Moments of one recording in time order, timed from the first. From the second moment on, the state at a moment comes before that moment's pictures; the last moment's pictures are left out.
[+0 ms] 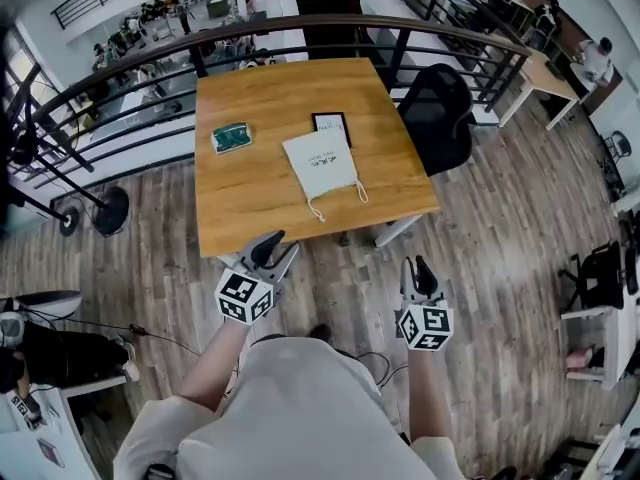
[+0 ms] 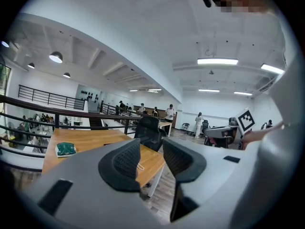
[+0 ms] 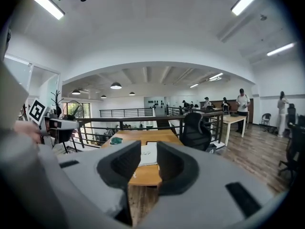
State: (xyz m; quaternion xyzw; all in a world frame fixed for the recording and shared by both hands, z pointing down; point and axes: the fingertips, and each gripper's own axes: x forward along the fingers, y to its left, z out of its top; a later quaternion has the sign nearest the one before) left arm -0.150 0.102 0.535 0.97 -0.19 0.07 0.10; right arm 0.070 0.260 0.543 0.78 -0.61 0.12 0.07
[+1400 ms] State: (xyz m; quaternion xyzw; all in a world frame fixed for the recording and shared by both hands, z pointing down) left arm -0.060 -0.051 0.568 0.96 -0.21 0.08 0.15; right arm 0.157 0.098 0.571 0.76 -0.63 0.15 0.11
